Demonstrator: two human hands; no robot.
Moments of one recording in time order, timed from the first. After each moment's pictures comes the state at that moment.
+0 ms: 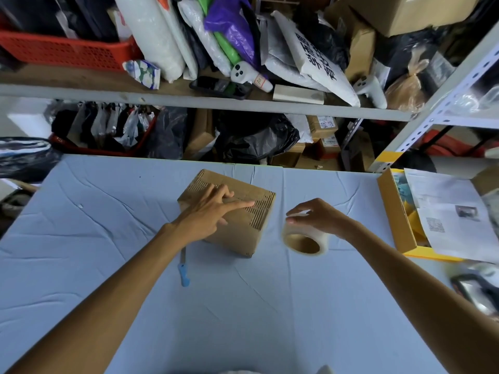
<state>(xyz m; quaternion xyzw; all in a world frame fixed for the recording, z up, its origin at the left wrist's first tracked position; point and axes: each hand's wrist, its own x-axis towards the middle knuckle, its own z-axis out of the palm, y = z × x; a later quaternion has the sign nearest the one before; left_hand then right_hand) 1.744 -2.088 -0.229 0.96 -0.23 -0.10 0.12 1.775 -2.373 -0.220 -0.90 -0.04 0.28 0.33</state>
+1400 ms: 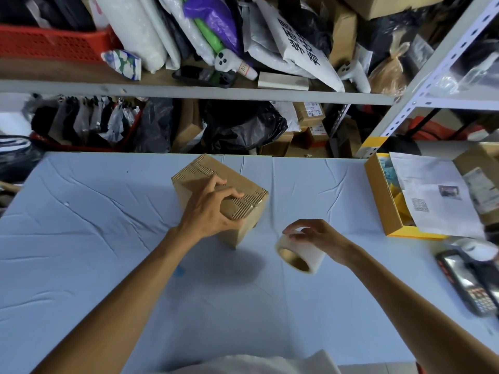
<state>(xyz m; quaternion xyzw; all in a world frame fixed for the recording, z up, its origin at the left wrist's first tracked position) 1.728 -2.118 -0.237 0.95 -0.11 -0.02 0.29 1.705 -2.405 -0.256 -0.79 0.01 0.30 0.53</state>
